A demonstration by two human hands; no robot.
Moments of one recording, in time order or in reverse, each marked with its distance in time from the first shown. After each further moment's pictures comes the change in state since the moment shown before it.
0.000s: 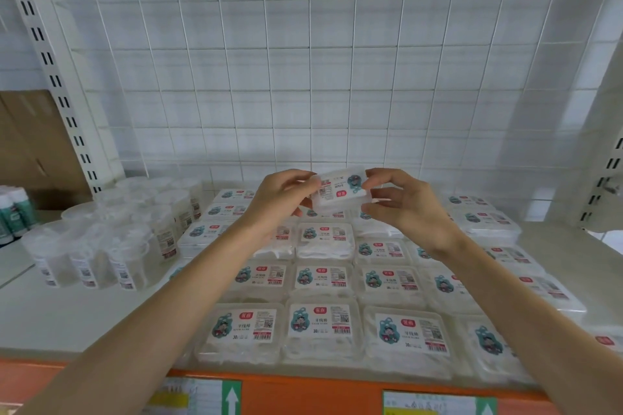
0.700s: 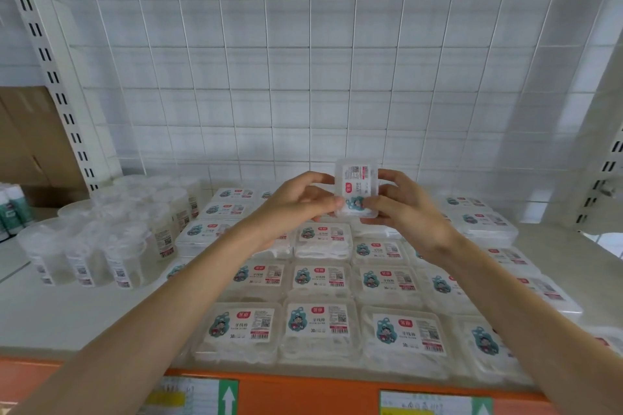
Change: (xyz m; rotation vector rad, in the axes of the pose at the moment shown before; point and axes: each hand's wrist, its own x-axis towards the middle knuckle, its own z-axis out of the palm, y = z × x) left_hand -0.009 0.007 0.007 0.073 -0.262 0.016; right_hand 0.003 0.003 0.004 0.170 0.001 0.178
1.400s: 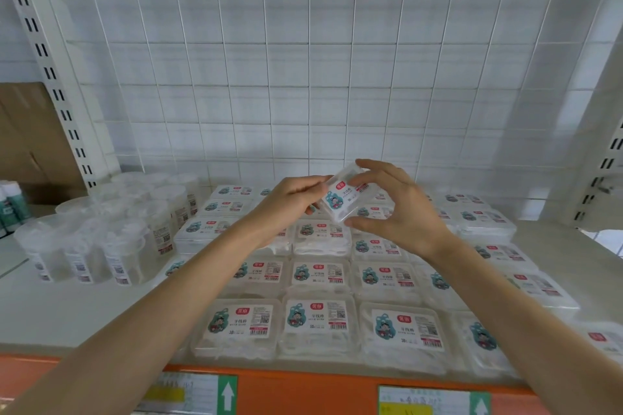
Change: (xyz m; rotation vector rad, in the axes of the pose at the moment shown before) left_hand 0.002 -0.003 0.001 0.050 0.053 0.006; right_hand 0.001 0.005 -0.003 -0.807 0.007 -0.520
